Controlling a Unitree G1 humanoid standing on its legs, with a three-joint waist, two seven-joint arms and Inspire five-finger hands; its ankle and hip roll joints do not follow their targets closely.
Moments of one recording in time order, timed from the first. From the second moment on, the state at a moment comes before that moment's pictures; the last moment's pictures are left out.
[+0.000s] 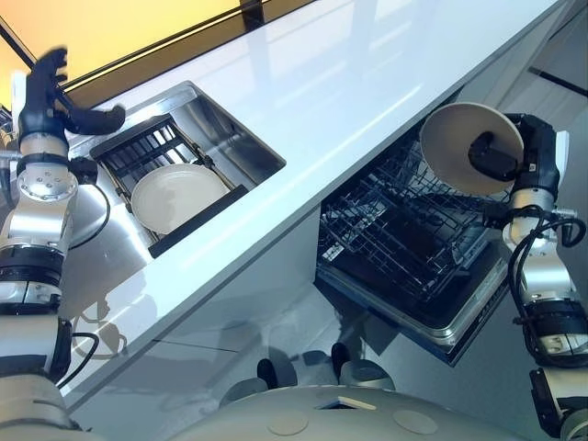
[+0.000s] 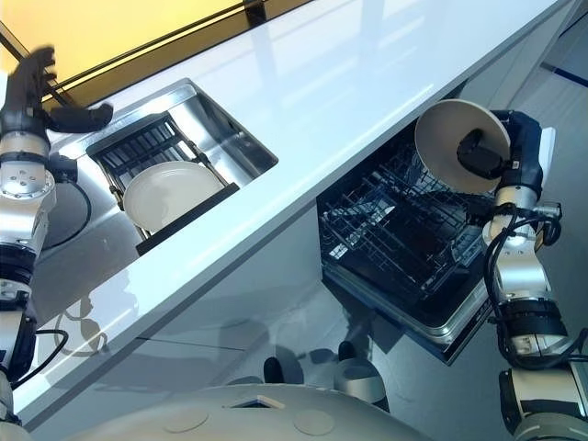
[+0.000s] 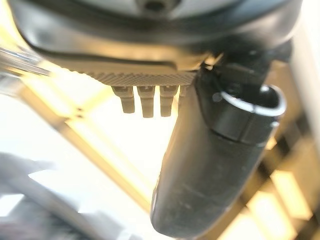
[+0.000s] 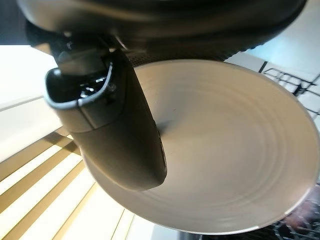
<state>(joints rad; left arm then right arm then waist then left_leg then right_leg) -0.51 0.89 -0.04 0.43 -0.22 -0.08 0.25 -0.24 -0.69 -0.02 0.35 0.19 -0.10 -0.40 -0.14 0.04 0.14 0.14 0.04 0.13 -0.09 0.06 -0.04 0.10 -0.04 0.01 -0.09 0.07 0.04</state>
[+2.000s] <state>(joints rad) -1.09 1.07 -0.58 0.63 -0.16 0.33 -0.50 -0.79 -0.81 0.46 0.75 -0.02 0.15 -0.17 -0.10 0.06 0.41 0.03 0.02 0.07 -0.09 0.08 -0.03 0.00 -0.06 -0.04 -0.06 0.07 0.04</state>
